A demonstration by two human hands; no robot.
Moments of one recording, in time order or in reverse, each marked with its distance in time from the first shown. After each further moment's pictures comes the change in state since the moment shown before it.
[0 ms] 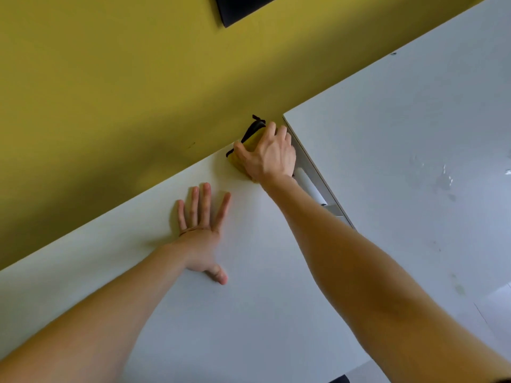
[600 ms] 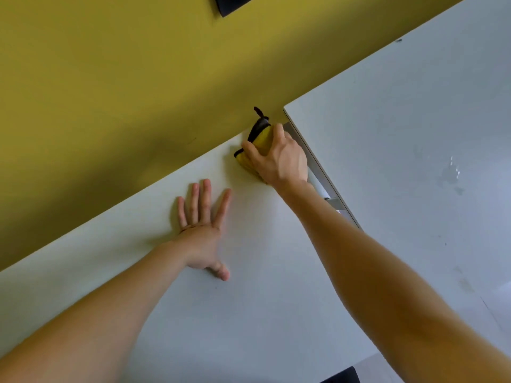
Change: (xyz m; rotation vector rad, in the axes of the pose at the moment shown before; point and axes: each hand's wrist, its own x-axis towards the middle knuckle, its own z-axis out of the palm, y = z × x) left_hand -0.004 -0.001 -0.002 -0.014 -0.012 0.003; right_hand -0.019 0.026 -0.018 0.053 -0.046 -0.030
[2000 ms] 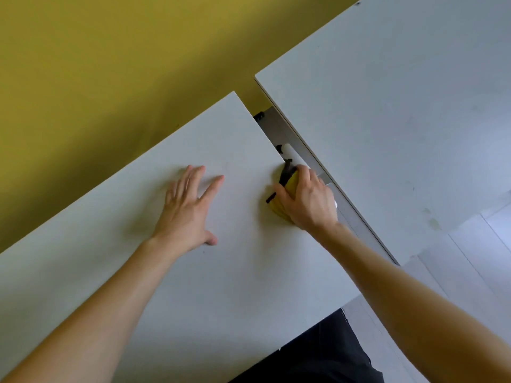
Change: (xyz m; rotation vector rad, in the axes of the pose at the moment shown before) left_hand -0.033 0.011 0.033 0.026 0.463 0.124; right_hand -0.152 0.110 -0.030 -0.104 -0.037 0.032
